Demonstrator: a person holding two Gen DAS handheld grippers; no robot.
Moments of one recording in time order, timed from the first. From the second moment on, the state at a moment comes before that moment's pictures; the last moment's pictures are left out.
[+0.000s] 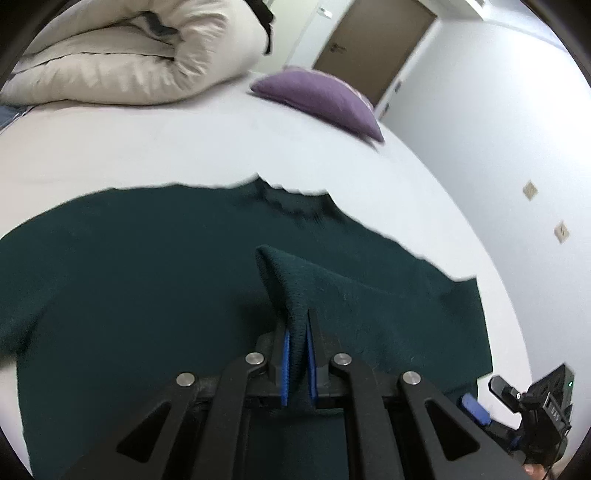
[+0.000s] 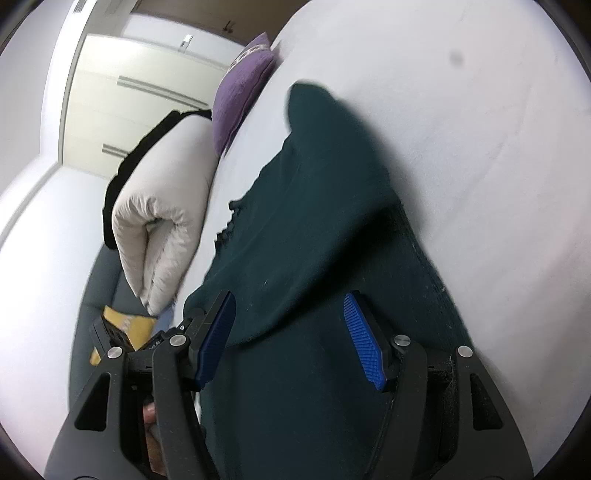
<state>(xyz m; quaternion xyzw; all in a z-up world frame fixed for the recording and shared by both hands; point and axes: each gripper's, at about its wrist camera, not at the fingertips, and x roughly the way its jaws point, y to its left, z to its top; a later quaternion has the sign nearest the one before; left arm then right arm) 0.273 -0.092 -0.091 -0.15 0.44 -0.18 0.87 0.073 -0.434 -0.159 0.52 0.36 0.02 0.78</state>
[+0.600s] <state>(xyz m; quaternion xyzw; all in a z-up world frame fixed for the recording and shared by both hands) 0.295 -0.050 -0.129 -0.17 0.44 -0.13 0.87 0.107 -0.487 -0.189 0.61 0.28 -0.03 0.74</state>
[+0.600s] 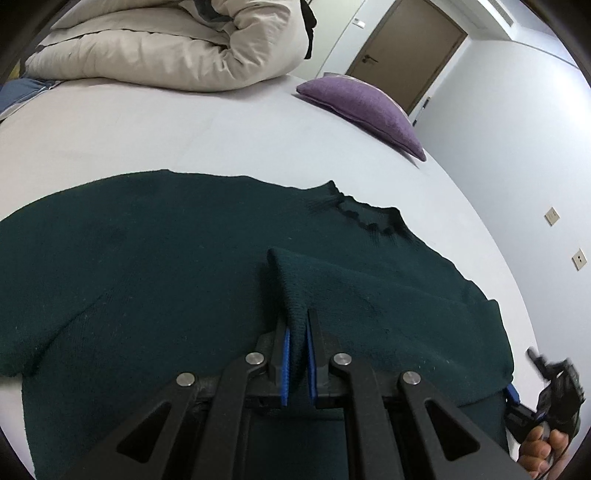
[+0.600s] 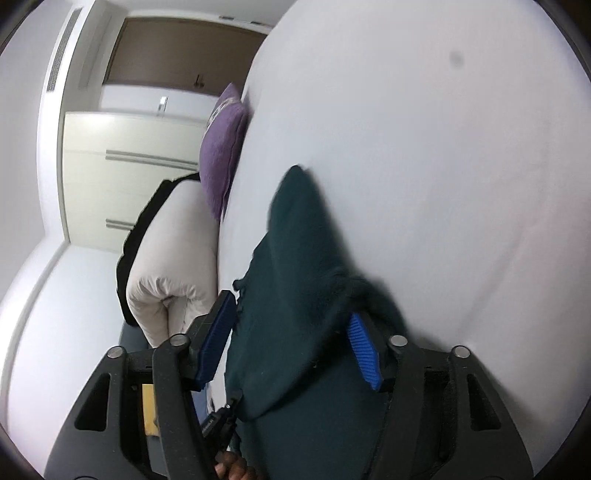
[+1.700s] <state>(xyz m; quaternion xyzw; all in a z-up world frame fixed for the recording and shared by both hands) 0.290 -0.029 -0.152 -0.22 0.41 -0.15 0.87 0.263 -0.498 -0.150 0.24 0.44 -0.12 0.86</state>
